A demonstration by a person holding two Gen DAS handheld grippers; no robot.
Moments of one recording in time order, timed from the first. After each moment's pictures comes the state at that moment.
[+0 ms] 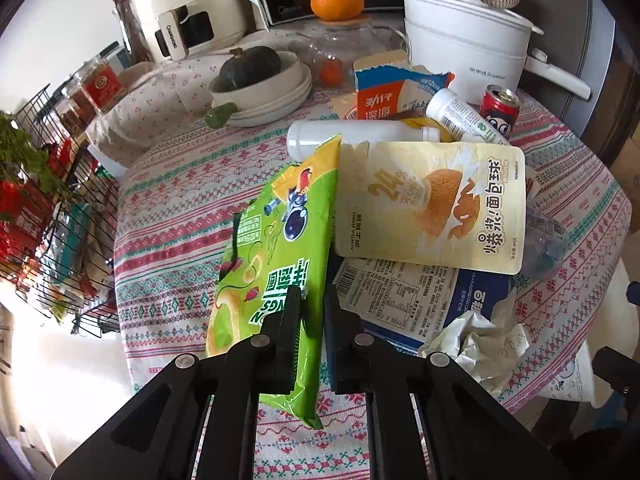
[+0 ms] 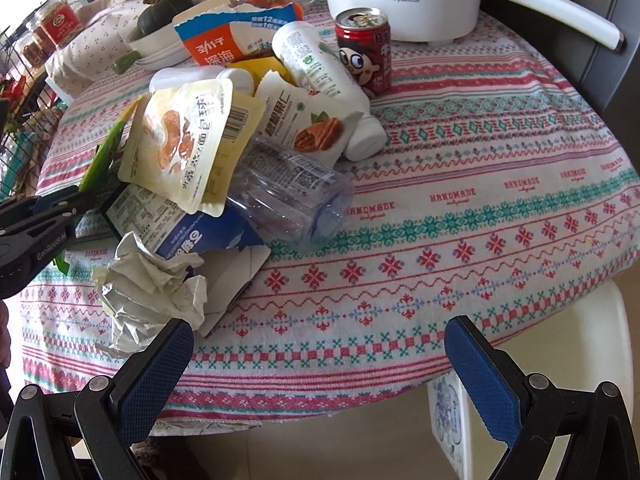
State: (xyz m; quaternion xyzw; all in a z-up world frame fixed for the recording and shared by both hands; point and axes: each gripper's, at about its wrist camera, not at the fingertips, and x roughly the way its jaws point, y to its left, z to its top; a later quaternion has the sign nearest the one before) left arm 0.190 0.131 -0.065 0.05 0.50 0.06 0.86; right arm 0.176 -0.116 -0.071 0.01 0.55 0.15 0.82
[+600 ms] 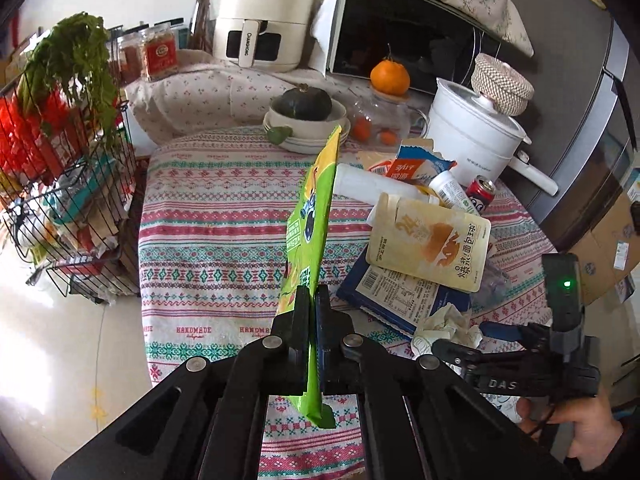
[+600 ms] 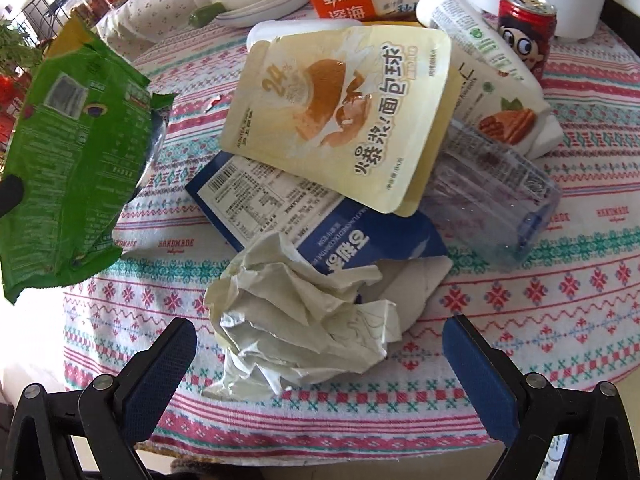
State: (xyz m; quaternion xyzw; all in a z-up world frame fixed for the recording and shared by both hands) left arm 0.113 0.212 -0.017 -0.10 0.43 0.04 0.90; right arm 0.192 -0.009 -0.107 0.02 0.57 0.22 0.79
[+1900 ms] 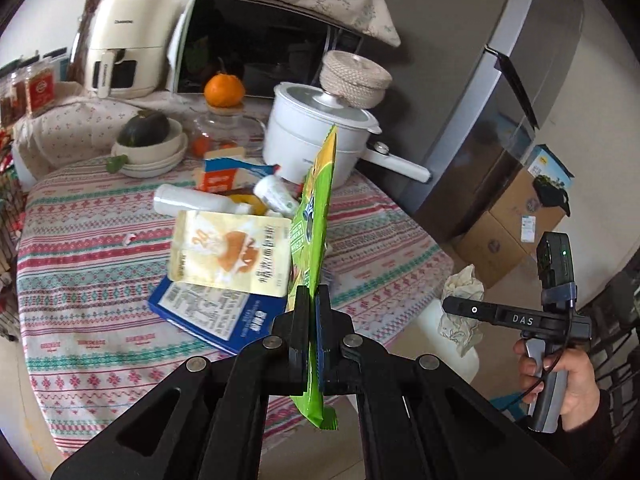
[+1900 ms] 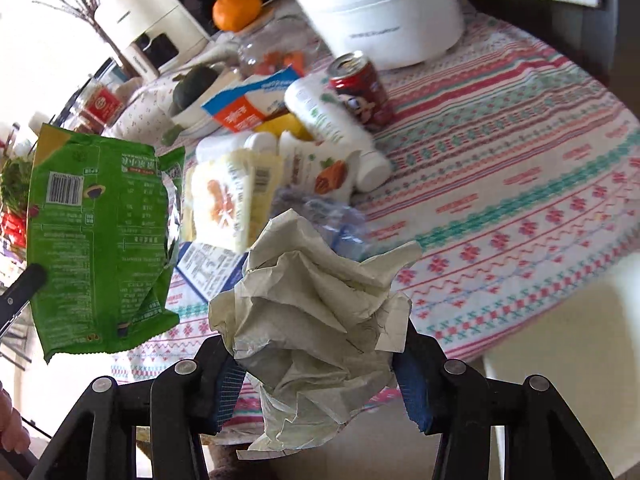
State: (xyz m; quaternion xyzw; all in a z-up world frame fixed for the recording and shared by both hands) left arm 0.108 0.064 0.024 -0.11 0.39 -0.16 0.90; right arm 0.163 -0.198 -0.039 0.17 0.51 0.19 0.82
